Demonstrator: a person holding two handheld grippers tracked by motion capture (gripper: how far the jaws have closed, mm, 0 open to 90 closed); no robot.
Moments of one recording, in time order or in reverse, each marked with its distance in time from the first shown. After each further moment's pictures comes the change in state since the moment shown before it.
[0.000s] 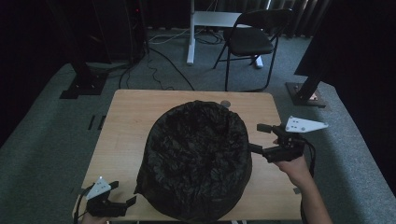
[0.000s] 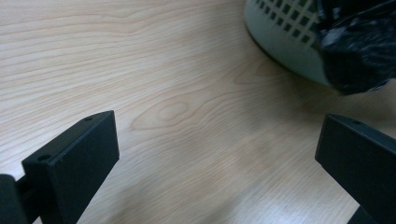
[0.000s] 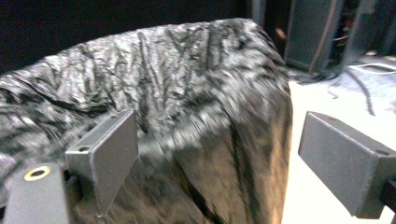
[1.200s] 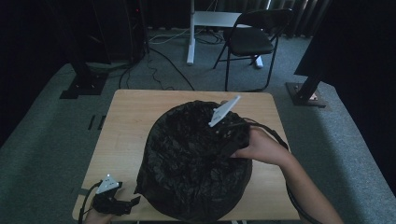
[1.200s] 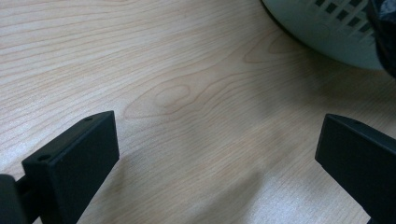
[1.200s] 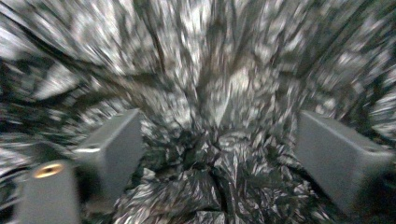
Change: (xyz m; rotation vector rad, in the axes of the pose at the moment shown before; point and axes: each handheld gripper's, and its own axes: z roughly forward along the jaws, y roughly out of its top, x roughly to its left) left arm -0.003 0.006 0.018 0.119 0.012 0.002; right arm 0.066 0.087 0.121 0.674 0.123 -0.252
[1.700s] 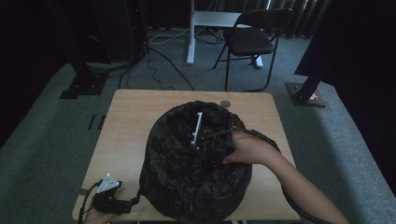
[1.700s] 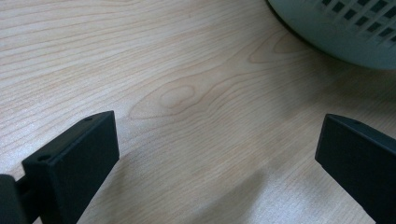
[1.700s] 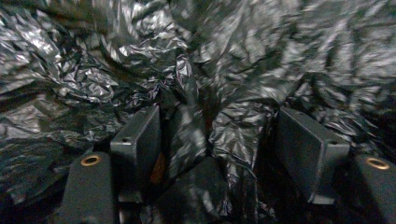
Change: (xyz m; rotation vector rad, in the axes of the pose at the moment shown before) left arm 0.002 0.001 0.001 0.009 0.013 0.006; right arm 0.009 0.015 0.060 0.534 -0.090 -0.059
